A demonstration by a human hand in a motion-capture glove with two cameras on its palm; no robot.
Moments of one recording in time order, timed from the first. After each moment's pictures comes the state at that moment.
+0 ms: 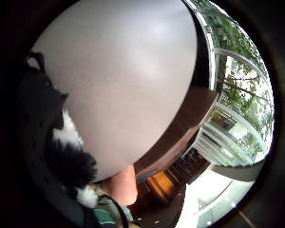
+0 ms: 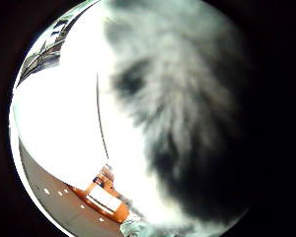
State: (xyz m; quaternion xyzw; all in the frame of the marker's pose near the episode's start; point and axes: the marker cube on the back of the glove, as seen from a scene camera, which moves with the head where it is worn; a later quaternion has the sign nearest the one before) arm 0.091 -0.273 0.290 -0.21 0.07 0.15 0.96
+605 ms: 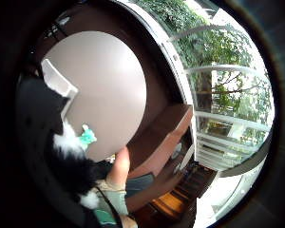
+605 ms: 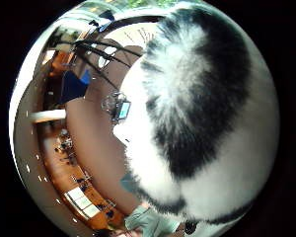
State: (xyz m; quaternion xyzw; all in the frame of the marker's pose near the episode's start) arm -0.098 -0.312 -0.021 -0.04 0.11 0.07 0.99
